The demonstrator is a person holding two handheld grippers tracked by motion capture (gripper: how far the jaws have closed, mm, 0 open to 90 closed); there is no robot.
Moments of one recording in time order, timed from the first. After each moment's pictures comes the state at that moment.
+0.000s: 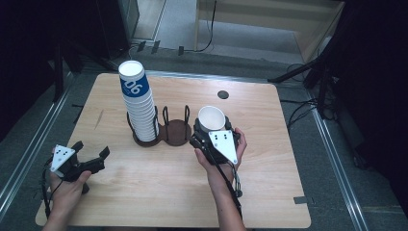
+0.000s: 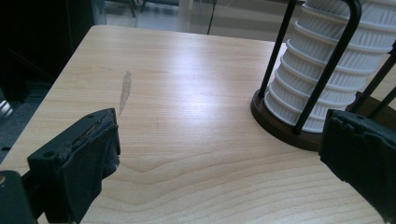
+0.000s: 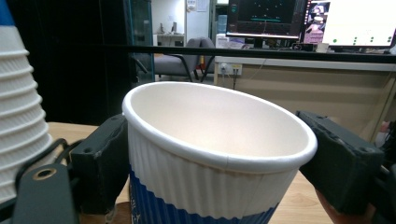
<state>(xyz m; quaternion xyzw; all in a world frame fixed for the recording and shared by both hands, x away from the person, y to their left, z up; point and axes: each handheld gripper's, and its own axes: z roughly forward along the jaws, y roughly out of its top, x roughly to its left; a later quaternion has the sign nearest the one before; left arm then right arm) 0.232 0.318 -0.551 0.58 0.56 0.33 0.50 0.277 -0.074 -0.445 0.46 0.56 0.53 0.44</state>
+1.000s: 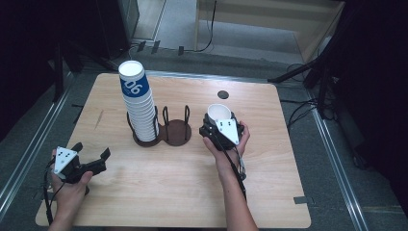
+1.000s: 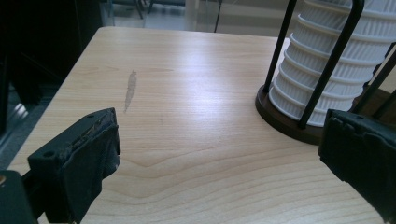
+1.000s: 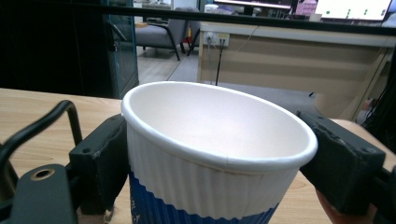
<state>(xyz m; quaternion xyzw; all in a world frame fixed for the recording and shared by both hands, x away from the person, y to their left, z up) 0.227 0.312 -0.551 0.58 0.56 0.35 0.48 0.341 -0.095 -0.489 0.49 0.58 0.48 0.44</state>
